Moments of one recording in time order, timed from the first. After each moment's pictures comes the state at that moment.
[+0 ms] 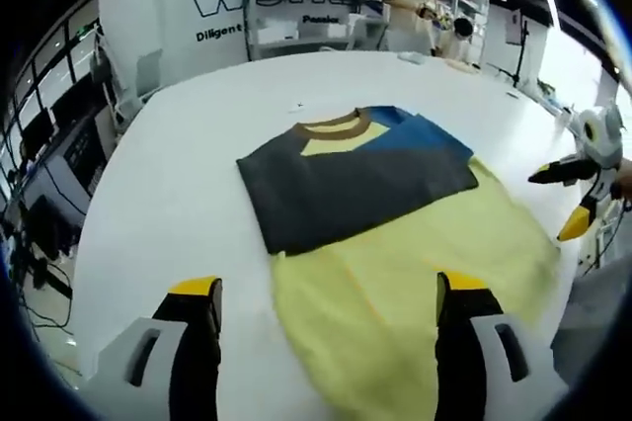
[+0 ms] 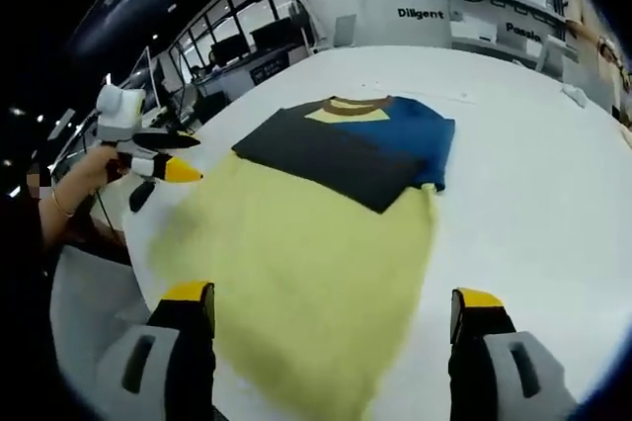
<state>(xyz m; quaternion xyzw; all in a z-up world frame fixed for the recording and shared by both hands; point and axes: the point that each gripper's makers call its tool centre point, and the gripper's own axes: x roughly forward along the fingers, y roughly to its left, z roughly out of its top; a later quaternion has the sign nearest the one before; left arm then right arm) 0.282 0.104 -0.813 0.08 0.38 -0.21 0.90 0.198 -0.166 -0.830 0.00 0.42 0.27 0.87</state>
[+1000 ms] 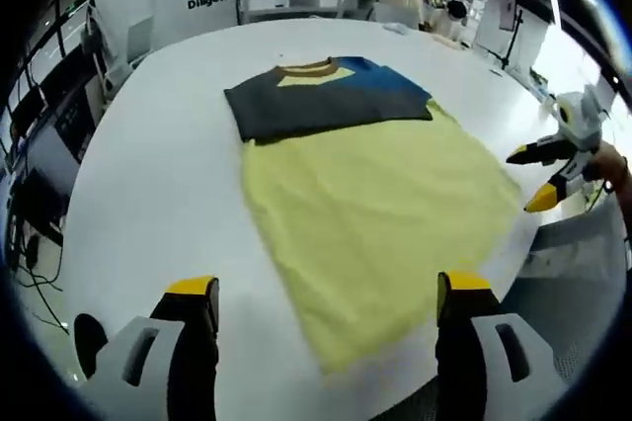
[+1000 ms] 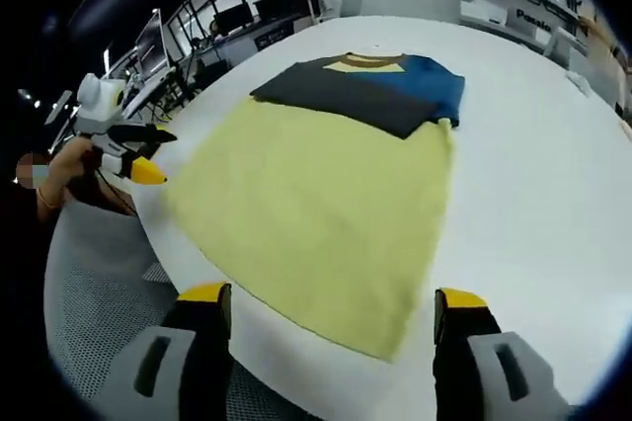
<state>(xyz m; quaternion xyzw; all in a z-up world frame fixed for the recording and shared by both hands) 0.166 0.126 -0.839 0.07 0.46 -0.21 0.86 0.128 -0.171 -0.852 -0.02 0.48 0.26 0.84</state>
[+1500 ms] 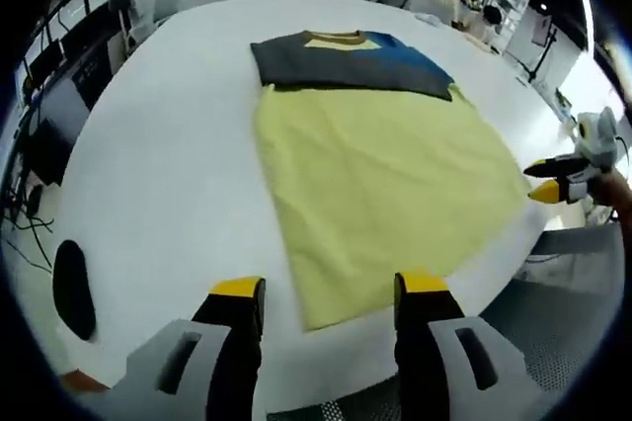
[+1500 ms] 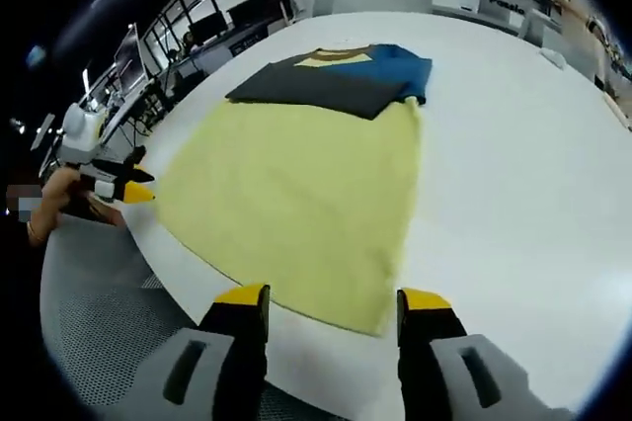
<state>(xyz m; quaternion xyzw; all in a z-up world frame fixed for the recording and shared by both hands) 0.132 0.135 -0.861 0.04 0.52 -0.16 0.84 0.118 -0.193 -0.861 0.00 0.48 0.20 0.85</state>
